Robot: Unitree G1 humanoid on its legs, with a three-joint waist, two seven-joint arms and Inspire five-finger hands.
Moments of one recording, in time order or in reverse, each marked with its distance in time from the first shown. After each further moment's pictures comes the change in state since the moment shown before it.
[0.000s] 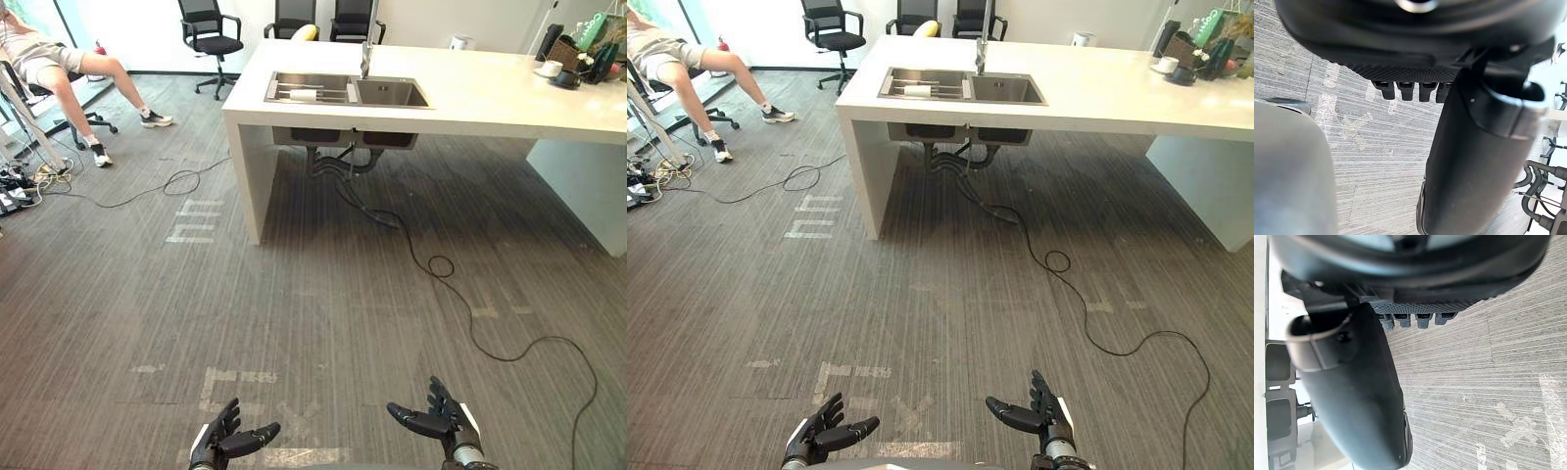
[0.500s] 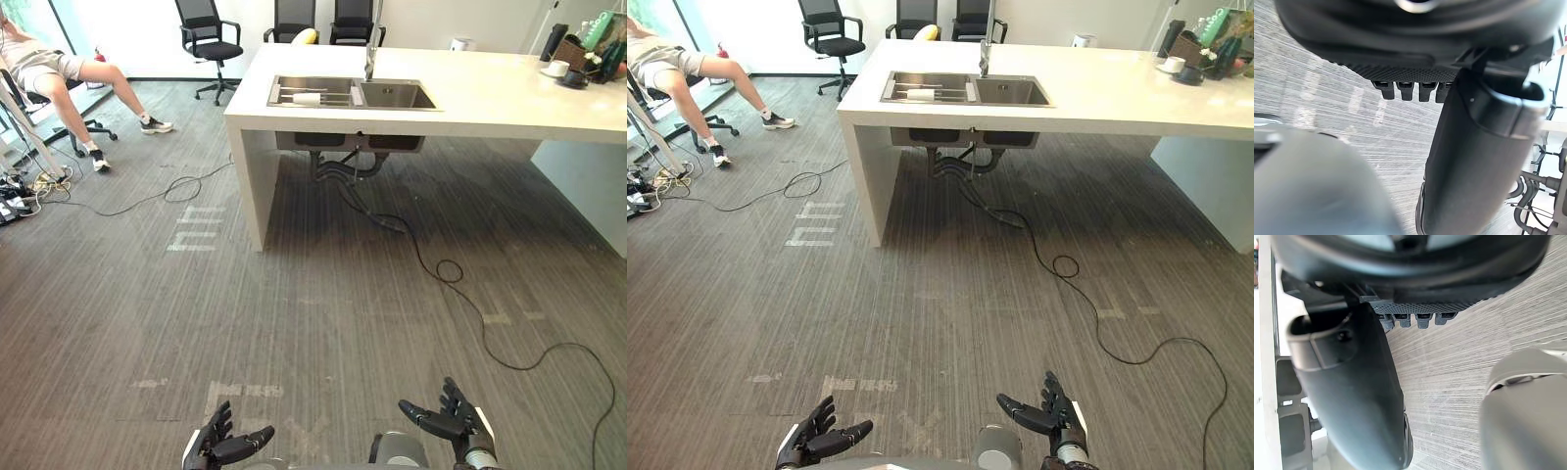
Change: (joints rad) left arm 0.027 0.017 0.019 -0.067 0.002 -0.028 0.018; right arm 0.024 -0.015 -0.011 -0.029 0.100 -0.020 0.040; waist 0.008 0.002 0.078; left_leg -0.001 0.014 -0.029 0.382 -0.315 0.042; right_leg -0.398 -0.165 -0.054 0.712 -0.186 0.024
